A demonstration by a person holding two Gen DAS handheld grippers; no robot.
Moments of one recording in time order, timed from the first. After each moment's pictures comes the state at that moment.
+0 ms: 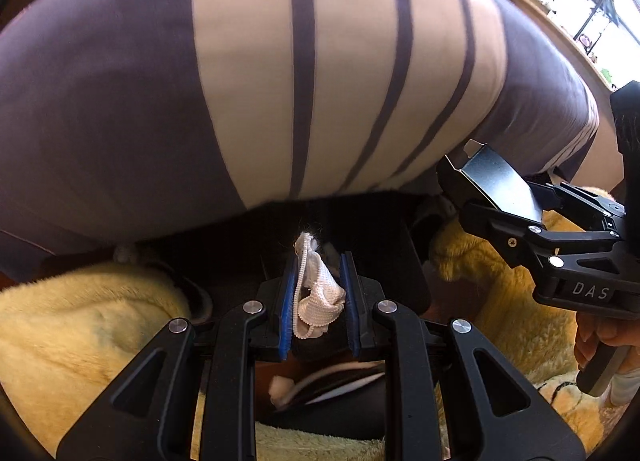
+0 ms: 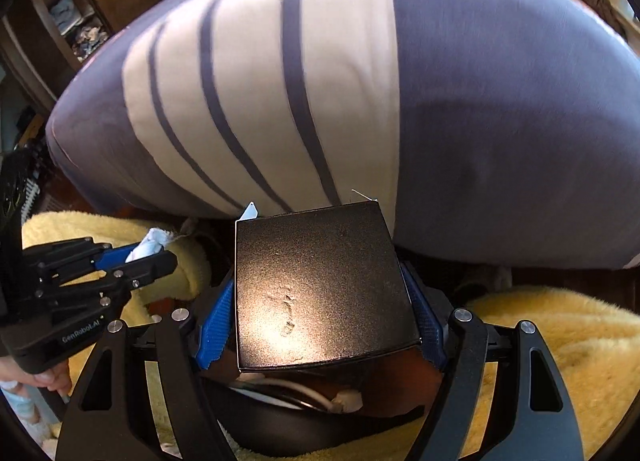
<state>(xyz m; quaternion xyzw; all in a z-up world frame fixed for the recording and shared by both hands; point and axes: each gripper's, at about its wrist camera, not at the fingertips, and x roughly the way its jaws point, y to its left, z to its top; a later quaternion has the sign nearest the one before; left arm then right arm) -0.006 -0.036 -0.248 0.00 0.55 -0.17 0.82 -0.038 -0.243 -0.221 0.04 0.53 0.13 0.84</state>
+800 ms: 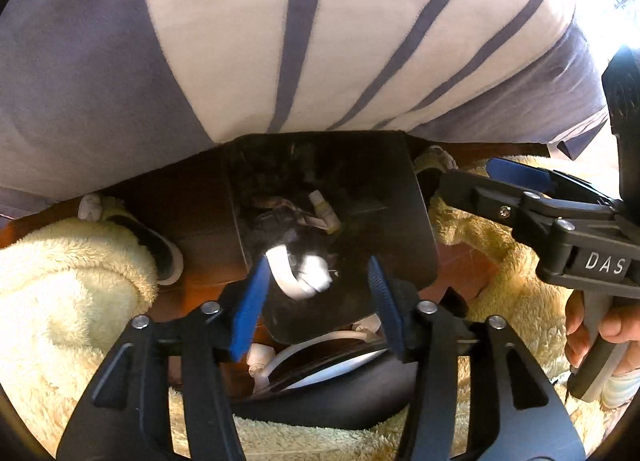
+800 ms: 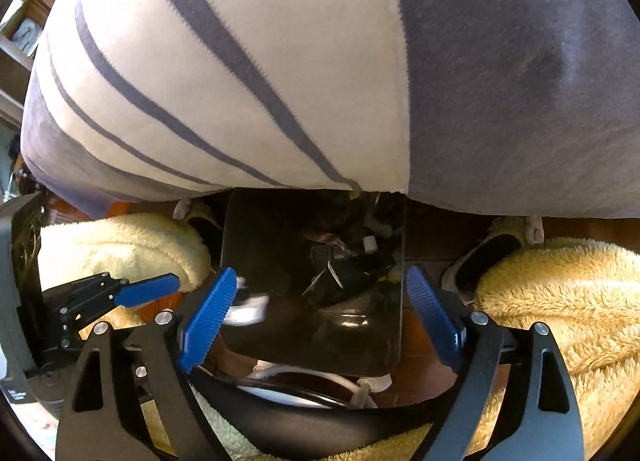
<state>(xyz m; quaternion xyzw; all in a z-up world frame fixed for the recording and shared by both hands) 0.011 -0.044 -0.309 -0.02 0.63 -0.19 0.75 -0.008 -0.246 -0.273 0.09 0.60 0.12 0.79</state>
